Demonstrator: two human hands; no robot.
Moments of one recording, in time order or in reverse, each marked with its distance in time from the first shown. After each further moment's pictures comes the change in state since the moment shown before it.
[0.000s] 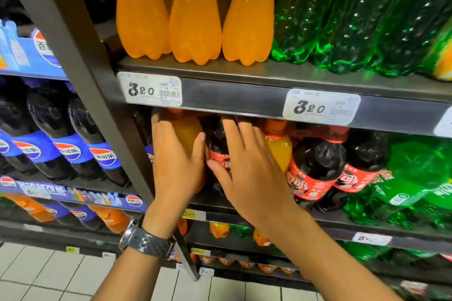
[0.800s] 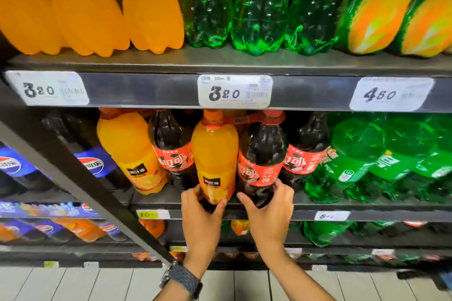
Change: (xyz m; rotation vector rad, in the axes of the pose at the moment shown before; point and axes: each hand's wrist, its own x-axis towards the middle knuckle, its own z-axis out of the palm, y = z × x) left_hand -0.153 -0.026 0.130 -0.202 -0.229 -0.259; right_hand -0.143 0.139 0.094 0.291 0.299 0.856
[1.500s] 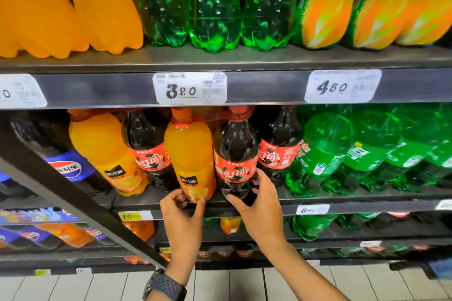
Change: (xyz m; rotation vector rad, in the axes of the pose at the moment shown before) left_hand -0.011 -0.002 0.008 -0.004 0.131 0.018; right_hand 0.017 0.011 -0.033 0.079 -0.300 -0.044
